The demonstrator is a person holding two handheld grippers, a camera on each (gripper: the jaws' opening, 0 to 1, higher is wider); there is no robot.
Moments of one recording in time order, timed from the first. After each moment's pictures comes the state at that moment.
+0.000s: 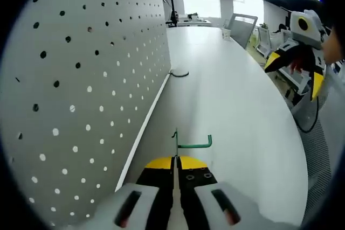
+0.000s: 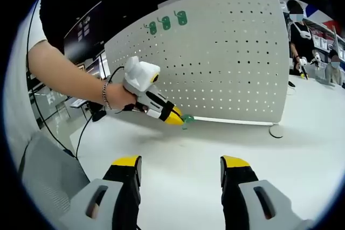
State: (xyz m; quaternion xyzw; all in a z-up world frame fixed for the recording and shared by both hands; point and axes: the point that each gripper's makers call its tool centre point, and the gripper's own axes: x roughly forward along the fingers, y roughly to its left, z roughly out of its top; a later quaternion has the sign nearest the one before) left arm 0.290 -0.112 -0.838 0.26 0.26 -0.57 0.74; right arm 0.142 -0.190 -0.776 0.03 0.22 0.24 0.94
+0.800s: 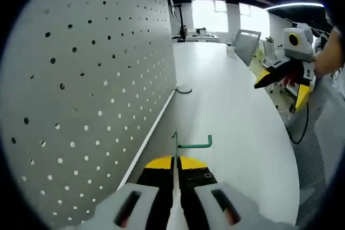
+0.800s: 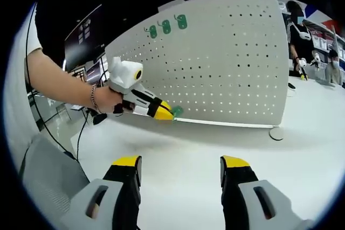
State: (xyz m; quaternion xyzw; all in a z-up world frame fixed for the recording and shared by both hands) left arm 0.279 -0.096 -0.800 0.21 0.22 -0.55 0.78; right arm 0.144 -0.190 -0.770 0.04 0.21 0.24 0.95
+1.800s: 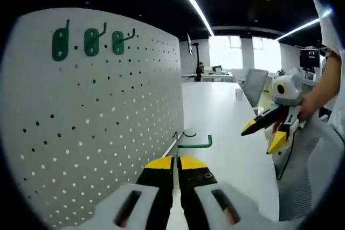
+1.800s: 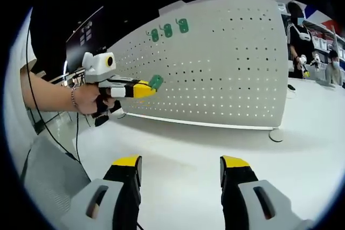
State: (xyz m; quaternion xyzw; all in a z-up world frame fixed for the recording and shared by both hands) left arm 0.247 -0.075 -0.707 0.10 0.11 -0.52 0.84; right arm 0.139 -0.189 -0.763 0.04 0.20 0.25 0.95
